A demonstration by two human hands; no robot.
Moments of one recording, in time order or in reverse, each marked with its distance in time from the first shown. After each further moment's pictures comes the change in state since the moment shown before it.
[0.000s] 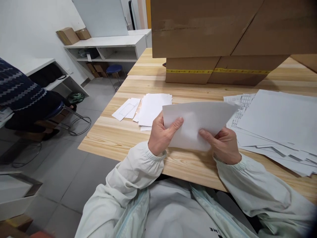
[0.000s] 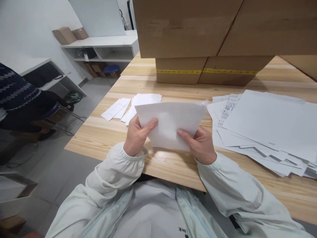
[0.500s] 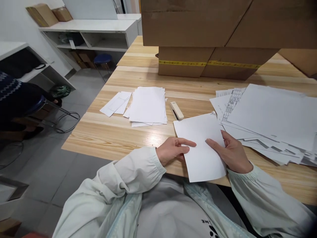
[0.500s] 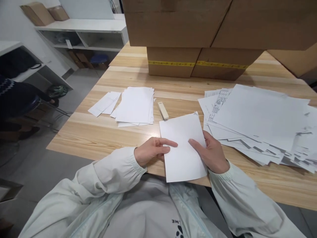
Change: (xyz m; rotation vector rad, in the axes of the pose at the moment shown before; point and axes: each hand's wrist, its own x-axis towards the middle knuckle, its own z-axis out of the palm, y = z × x) left_hand -0.035 -0.056 0.017 -0.187 -0.384 -0.956; right_hand -0.037 0.025 -0.069 -0.253 0.014 0.521
